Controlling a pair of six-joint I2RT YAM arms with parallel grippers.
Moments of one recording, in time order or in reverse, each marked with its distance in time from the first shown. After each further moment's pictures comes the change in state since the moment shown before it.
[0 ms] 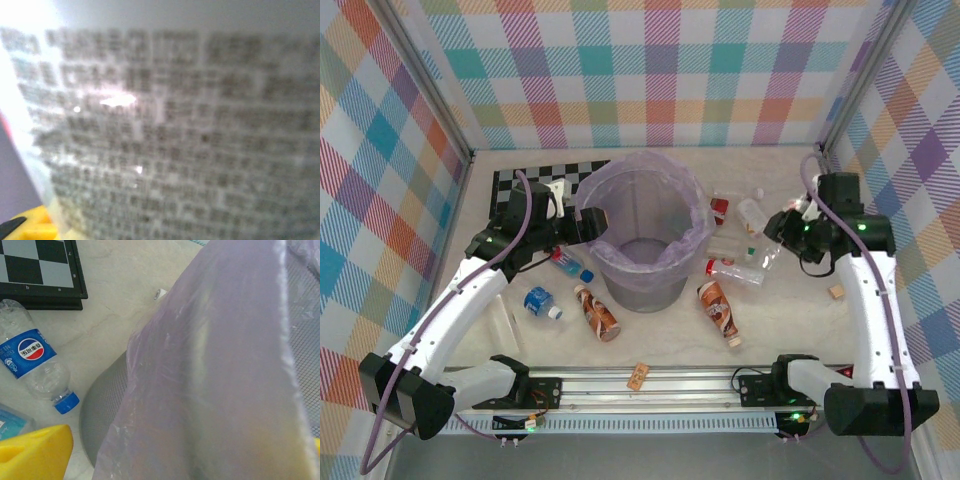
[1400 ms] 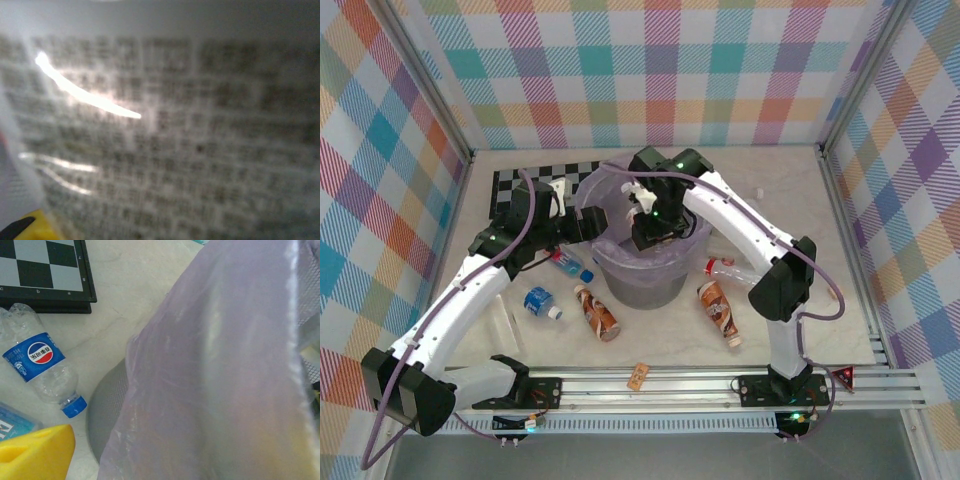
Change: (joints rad) left arm -0.006 0.020 0.003 0.006 -0.042 0.000; right arm 0.771 0.866 0.703 -0.258 0.055 -0.259
